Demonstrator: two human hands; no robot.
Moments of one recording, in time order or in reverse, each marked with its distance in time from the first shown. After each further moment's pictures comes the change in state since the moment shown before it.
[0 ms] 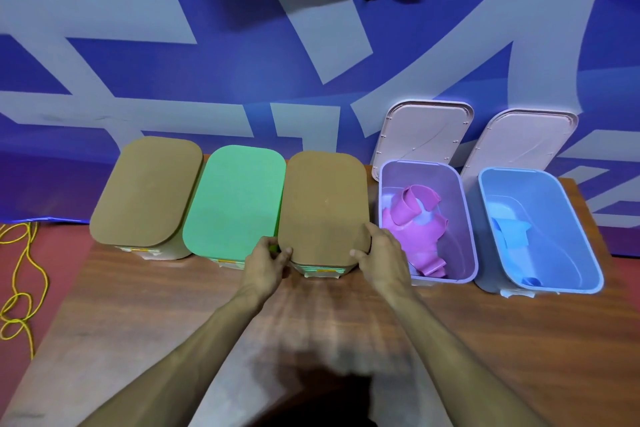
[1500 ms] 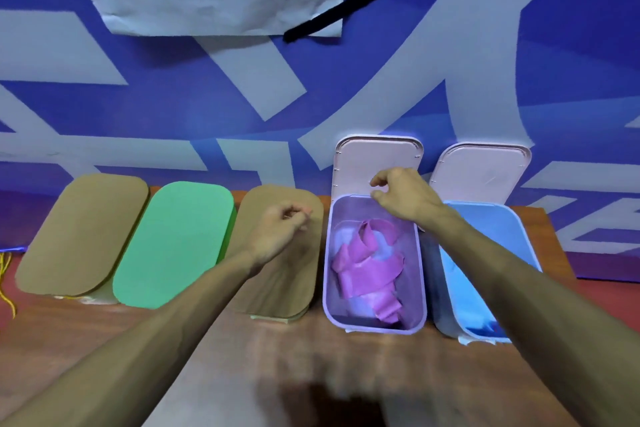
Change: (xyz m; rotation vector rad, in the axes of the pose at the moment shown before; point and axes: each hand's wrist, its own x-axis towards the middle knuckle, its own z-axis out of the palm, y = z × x) left_hand 0.007 0.167 0.086 0.026 -0.154 0.227; right_hand 0.133 0.028 -0.176 -0.223 -0.039 -0.242
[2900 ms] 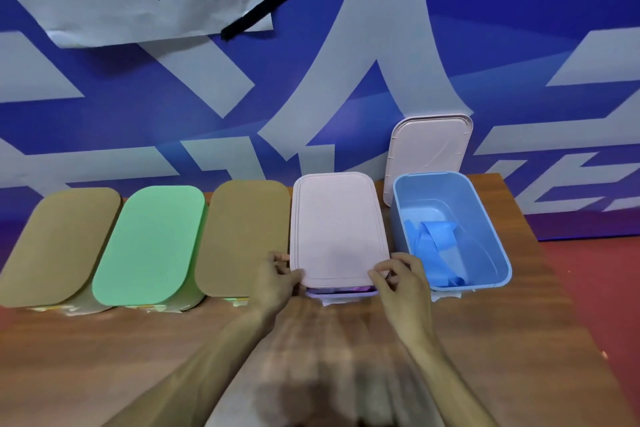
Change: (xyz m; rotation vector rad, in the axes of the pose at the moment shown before) left_hand -0.068 -0.066 0.068 -0.117 0.053 -0.254; right_hand -0.180 0.057 0.119 0.590 0.408 0.283
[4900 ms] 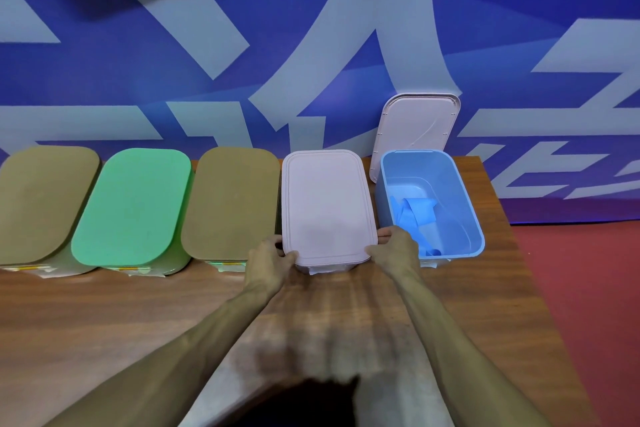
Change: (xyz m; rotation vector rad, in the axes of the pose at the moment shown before) left_hand 0.004 -0.037 0.009 0.428 0.025 0.176; right_hand 0.023 -0.016 -0.015 -0.141 -0.135 0.384
